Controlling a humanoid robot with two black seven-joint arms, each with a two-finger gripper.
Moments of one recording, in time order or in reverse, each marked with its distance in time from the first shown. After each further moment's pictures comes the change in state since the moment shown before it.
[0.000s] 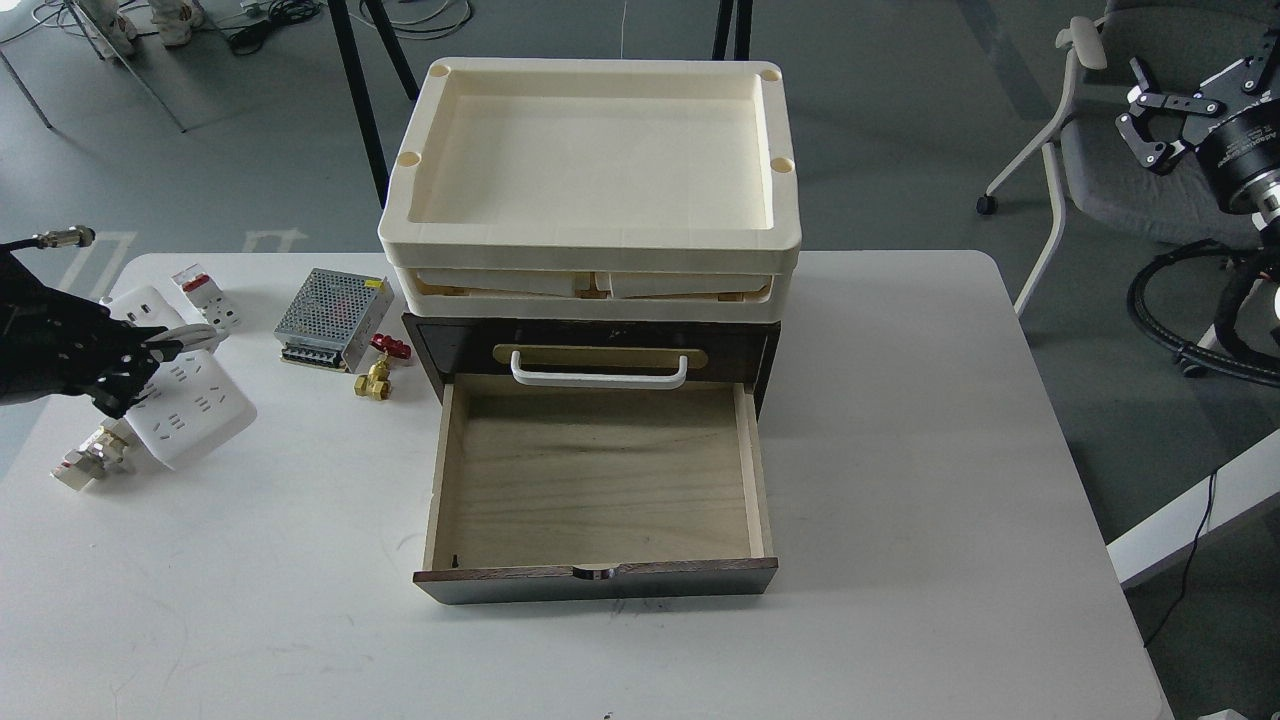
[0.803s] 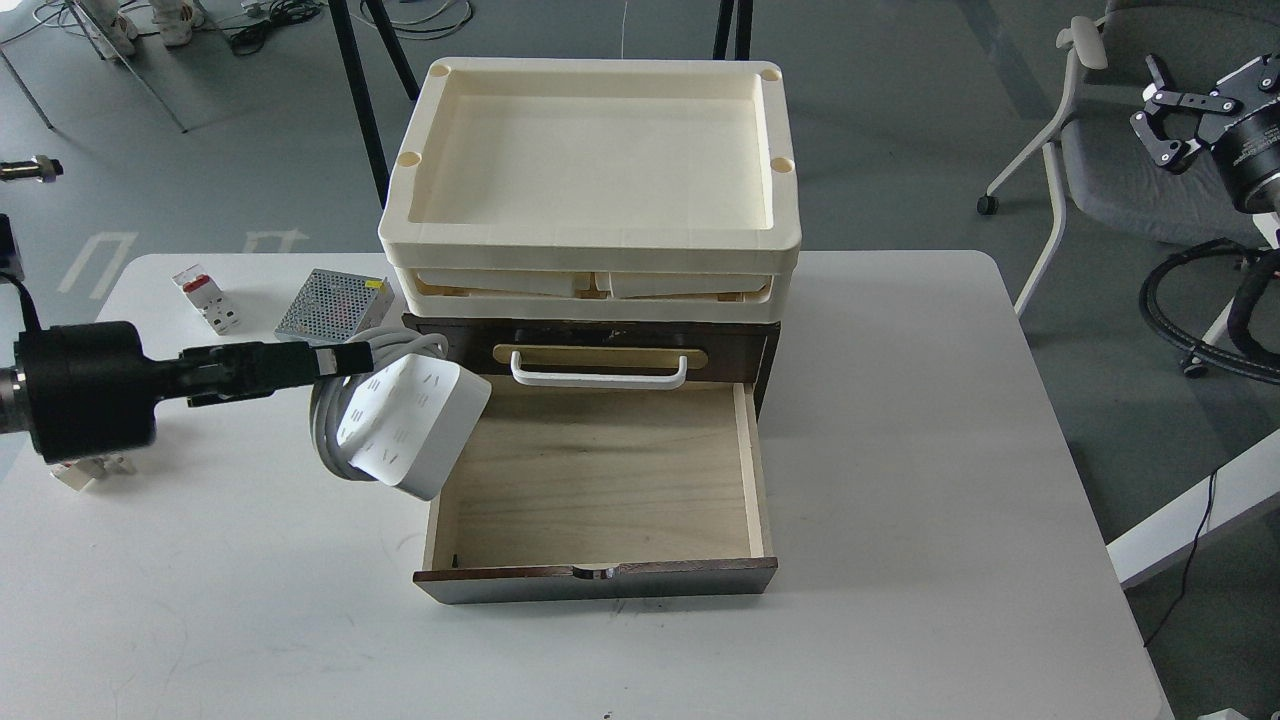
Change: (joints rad) left arm 0.001 0.058 -0.004 -0.498 -1.078 -0.212 0.001; right arm -0.003 -0.013 0.001 -0.008 0.000 0.000 -0.002
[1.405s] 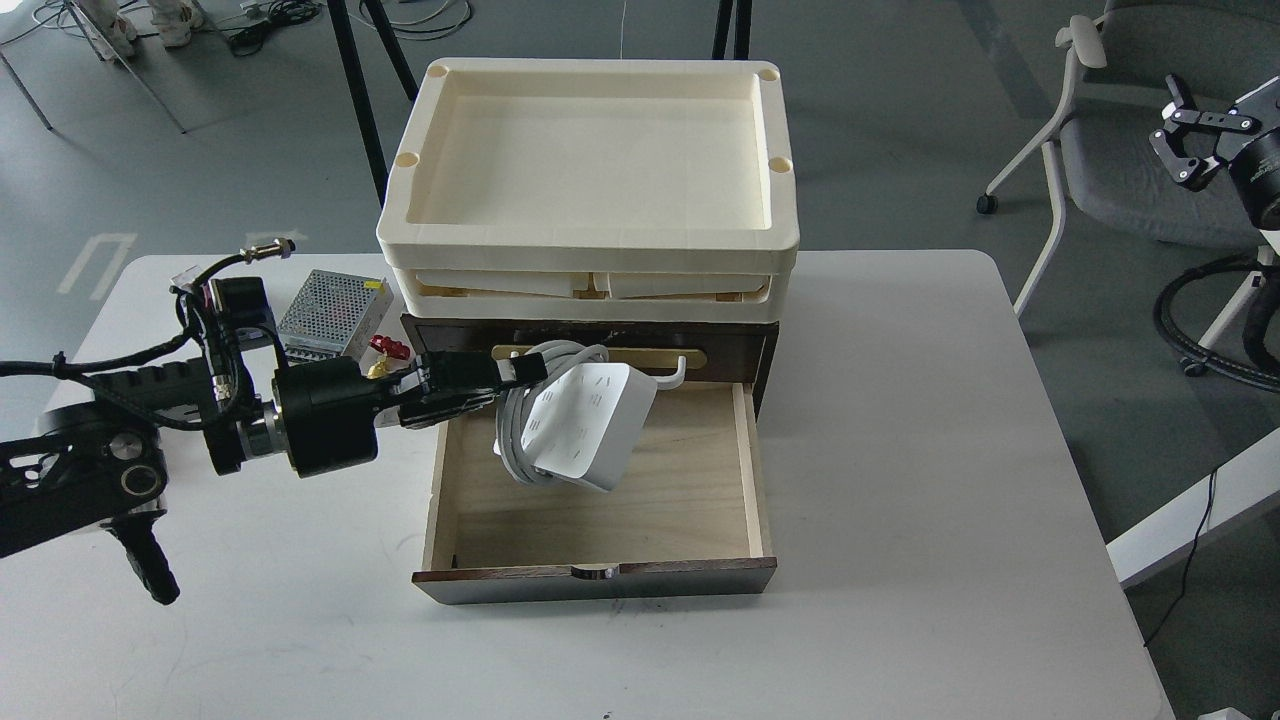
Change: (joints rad) left arm 0.134 -0.440 0.006 0.239 -0.076 0.114 0.000; right arm -0.020 -0.008 -0.002 -0.029 0.000 0.000 0.000
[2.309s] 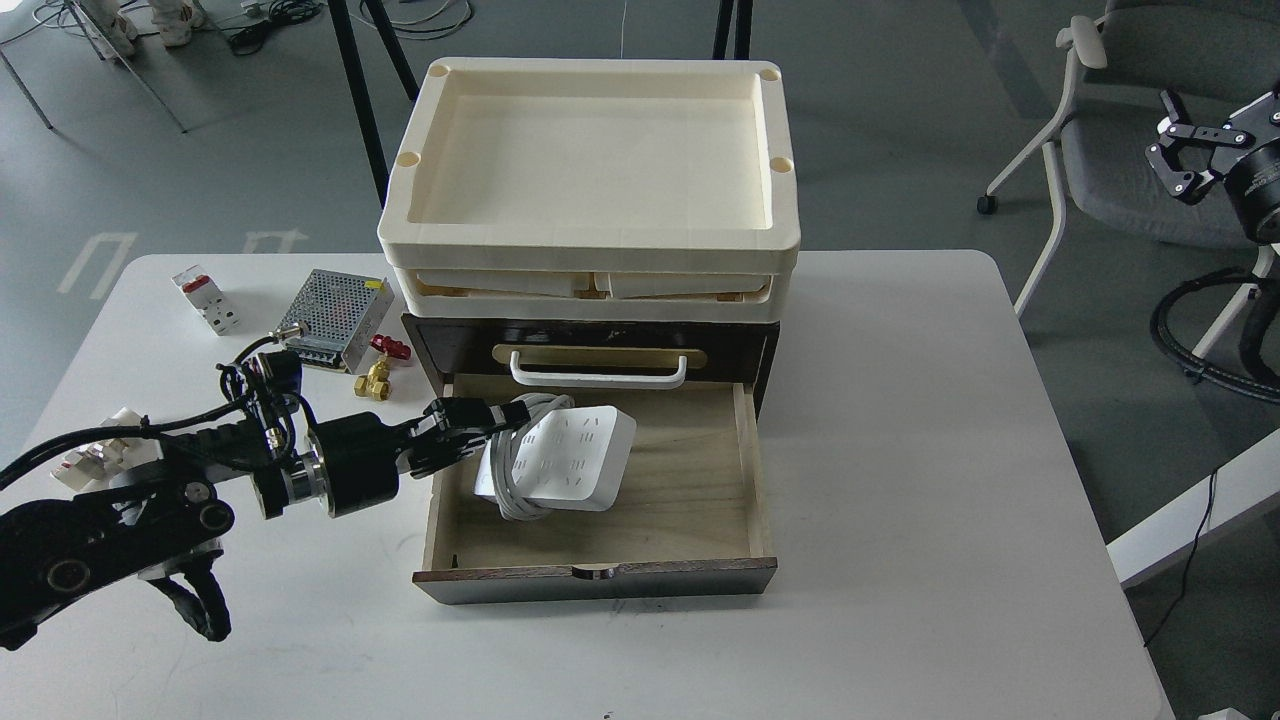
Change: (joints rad) left arm 0.133 -0.189 -0.009 0.294 -0.010 -0.004 0.000; right arm -0.027 0.003 0.001 -0.002 0.000 0.000 0.000
